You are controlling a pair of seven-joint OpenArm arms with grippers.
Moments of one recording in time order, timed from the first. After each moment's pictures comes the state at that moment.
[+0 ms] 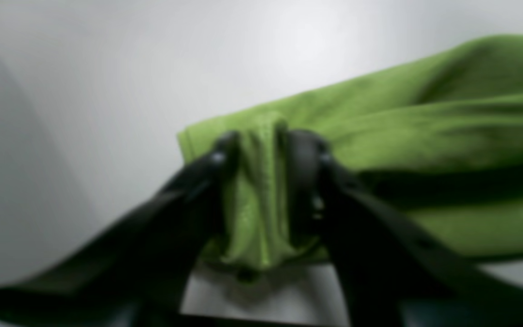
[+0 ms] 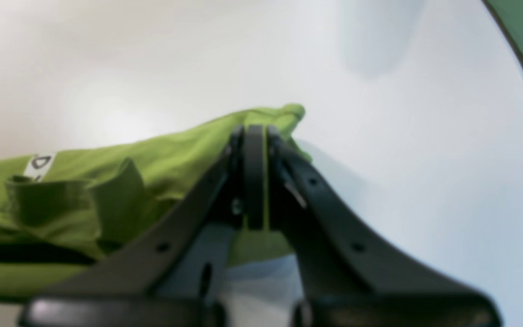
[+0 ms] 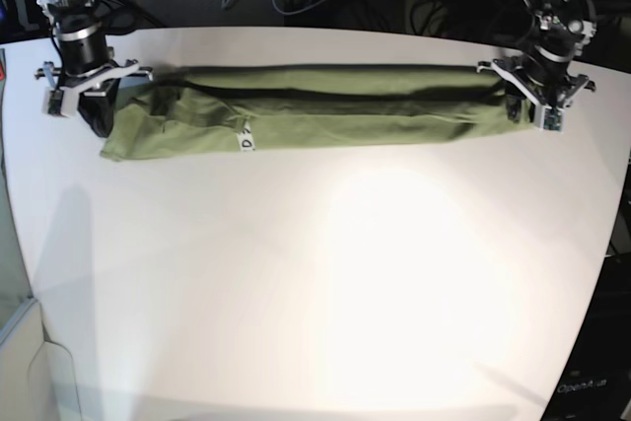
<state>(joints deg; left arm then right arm) 18.6 1.6 -38.8 96.9 8.3 -39.5 23.8 -27.7 -3.8 34.8 103.9 9.6 30.8 -13.2</state>
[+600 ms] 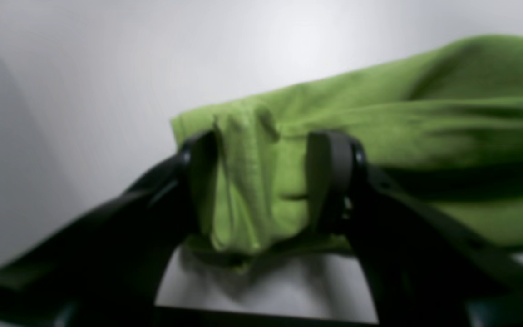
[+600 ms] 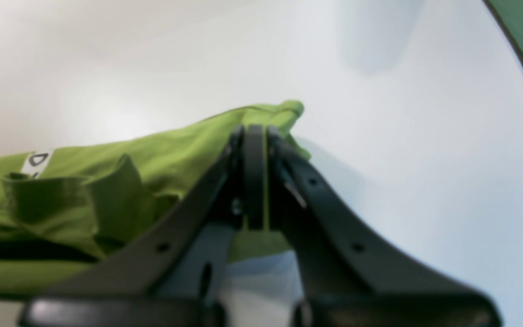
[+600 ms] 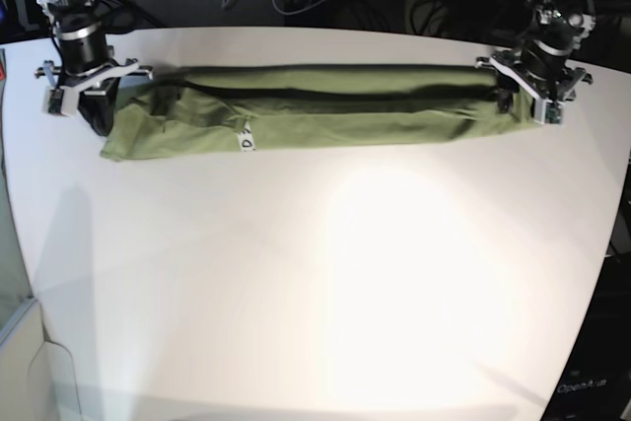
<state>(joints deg) 20.0 1.6 -38.9 95.5 5.2 -39.5 23.7 -27.7 -3.8 34.8 103.9 9.6 30.8 -13.4</state>
